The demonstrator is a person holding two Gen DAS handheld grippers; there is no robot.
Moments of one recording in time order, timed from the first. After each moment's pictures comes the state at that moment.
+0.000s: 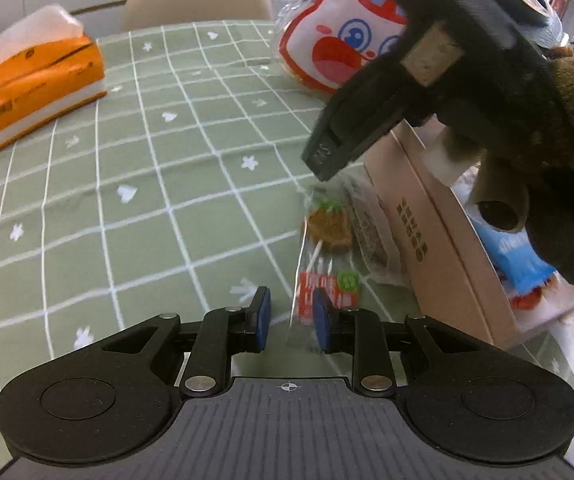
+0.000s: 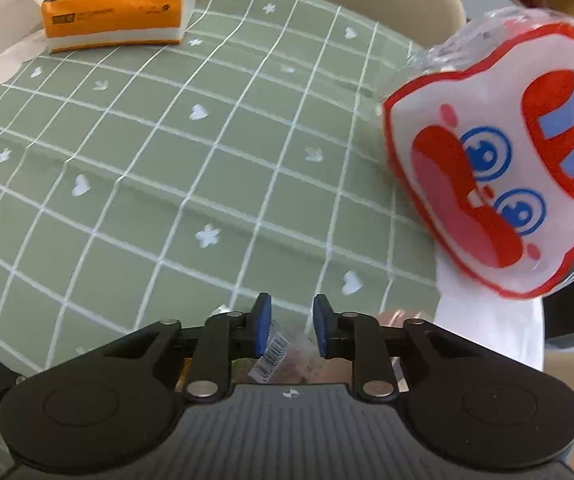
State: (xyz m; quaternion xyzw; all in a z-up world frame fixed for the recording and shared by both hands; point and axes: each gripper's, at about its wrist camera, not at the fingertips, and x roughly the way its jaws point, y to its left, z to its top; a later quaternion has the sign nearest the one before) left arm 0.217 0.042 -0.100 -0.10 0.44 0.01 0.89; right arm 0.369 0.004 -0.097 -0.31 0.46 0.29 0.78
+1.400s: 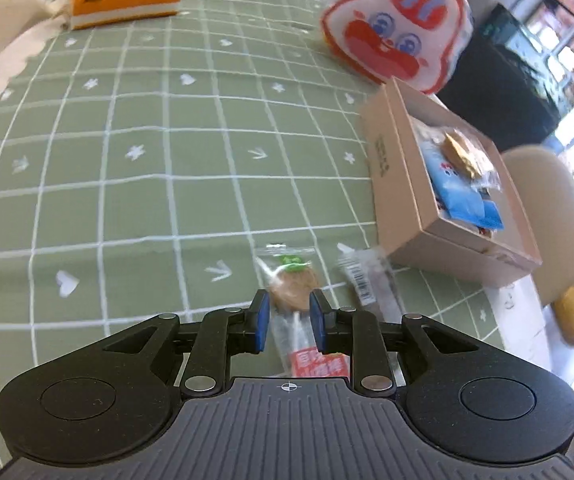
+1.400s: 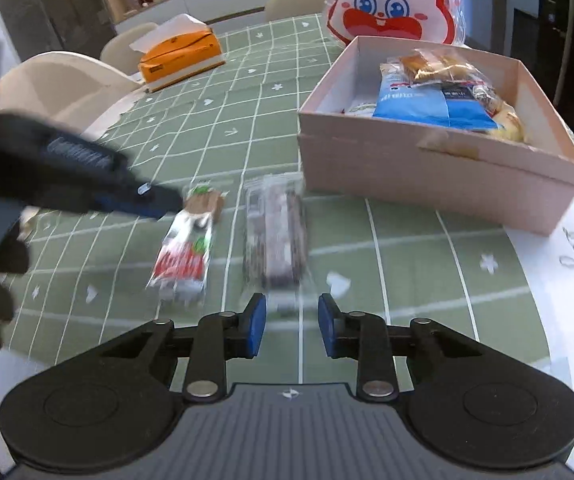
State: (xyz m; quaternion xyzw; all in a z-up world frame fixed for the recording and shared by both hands) left arm 0.125 0.020 -0.082 -0.20 0.46 0.05 0.86; right arm 0.138 -0.220 -0.124 -0.03 0.43 0.34 0.84
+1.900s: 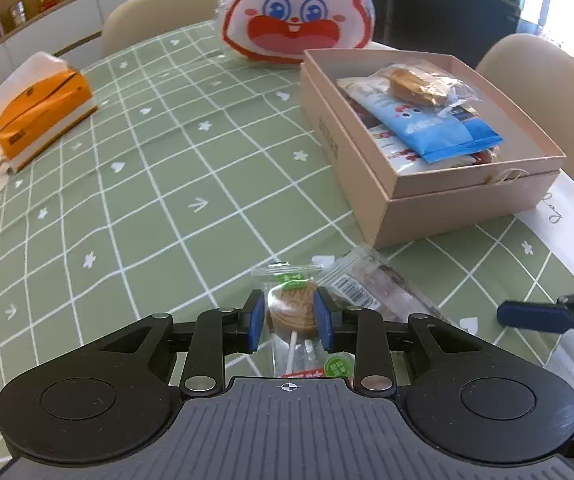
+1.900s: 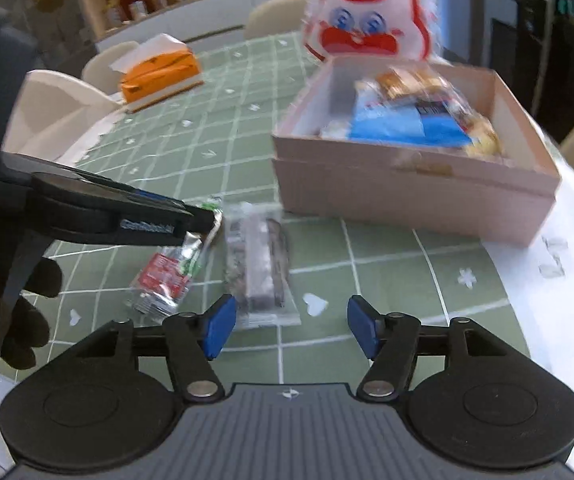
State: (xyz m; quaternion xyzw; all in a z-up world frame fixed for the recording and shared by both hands) left arm 0.153 -0.038 -0.090 0.02 0.46 0.02 0.89; right arm 0.150 -0.215 -0.124 -0.02 0.42 0.30 0.86
